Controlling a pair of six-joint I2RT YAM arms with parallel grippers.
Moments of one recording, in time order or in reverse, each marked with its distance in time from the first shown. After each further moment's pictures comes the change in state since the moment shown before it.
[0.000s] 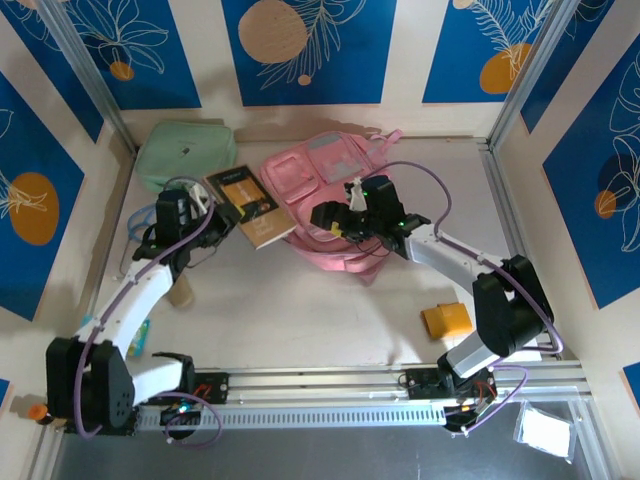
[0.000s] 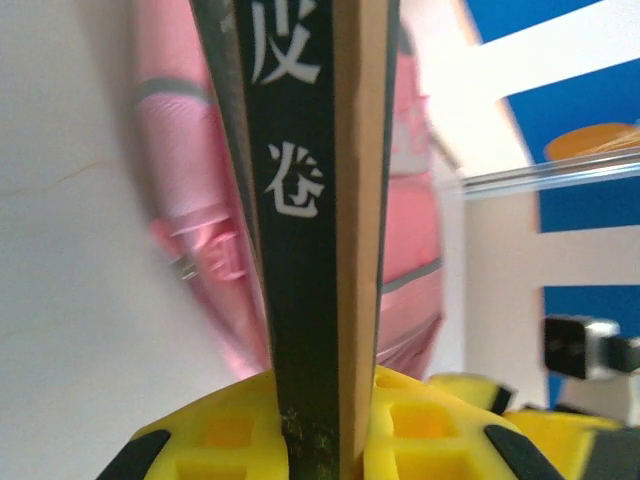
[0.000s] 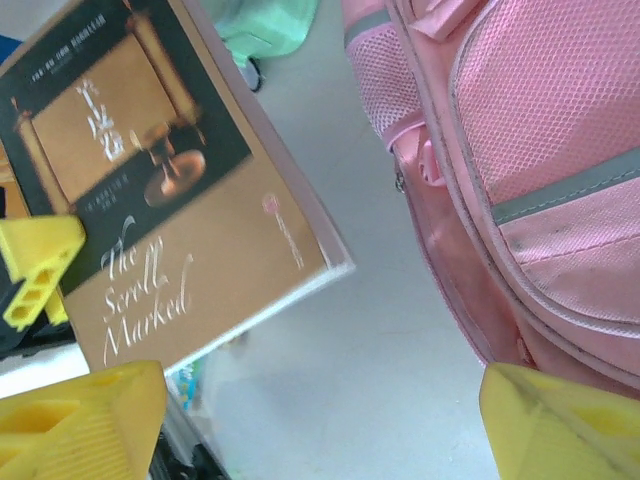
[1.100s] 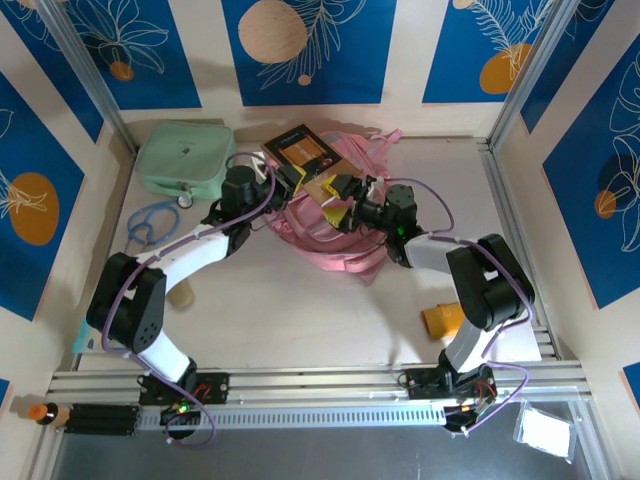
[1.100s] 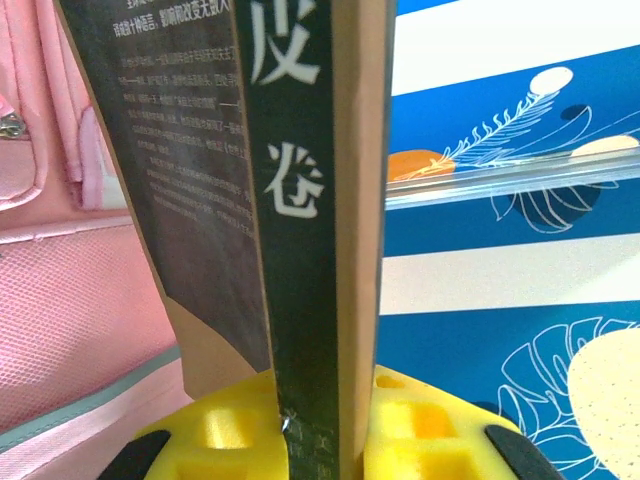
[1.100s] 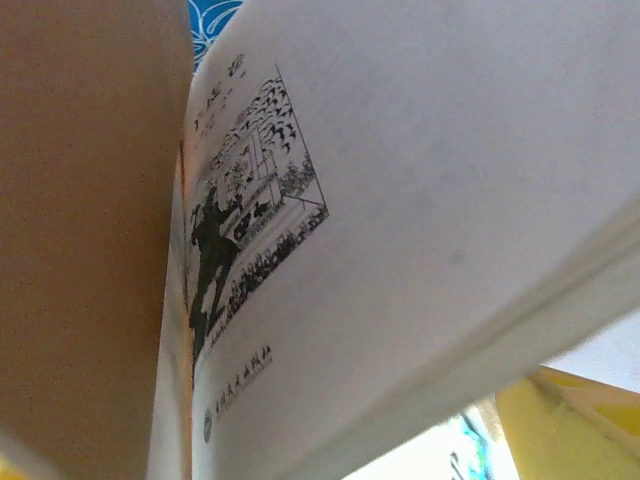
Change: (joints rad) left arm -0.314 0.420 0.220 0.546 -0.179 -0.365; right arm -0.108 0.176 -0.174 0.911 -0.117 0.790
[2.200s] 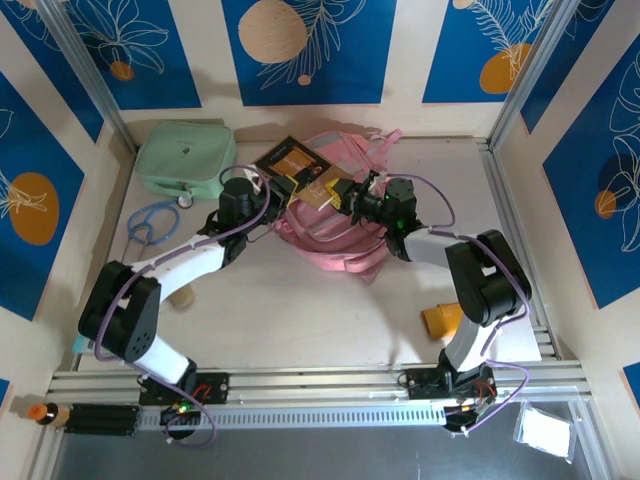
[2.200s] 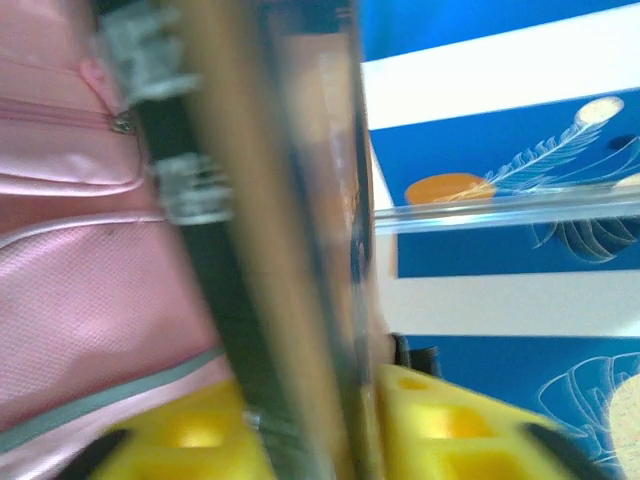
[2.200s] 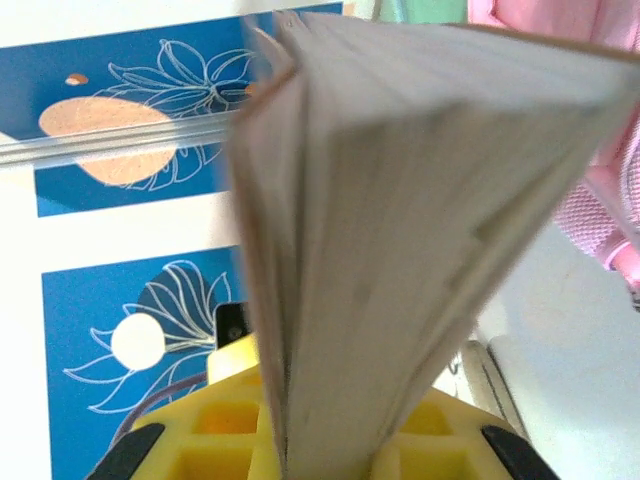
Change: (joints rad) left arm -0.007 -0.076 -0.106 -0.066 -0.073 0.017; right arm -0.033 0.005 0.050 -0.094 0.039 -0.023
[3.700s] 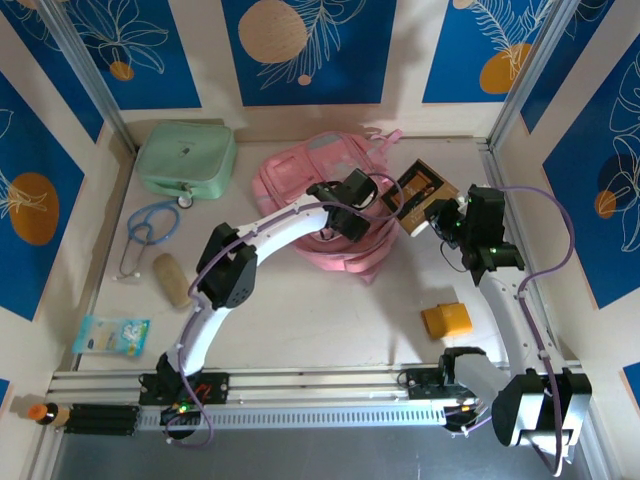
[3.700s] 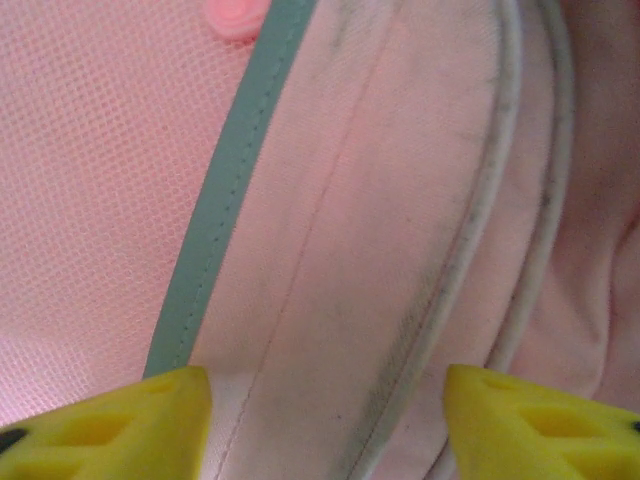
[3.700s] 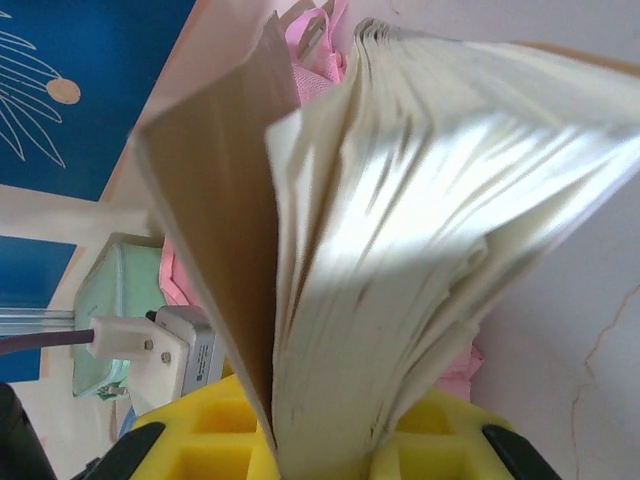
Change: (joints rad) left arm -0.346 0.746 1.115 -1.217 -0.368 1.241; right arm -0.382 -0.703 -0.037 -1.154 0.355 -0.739
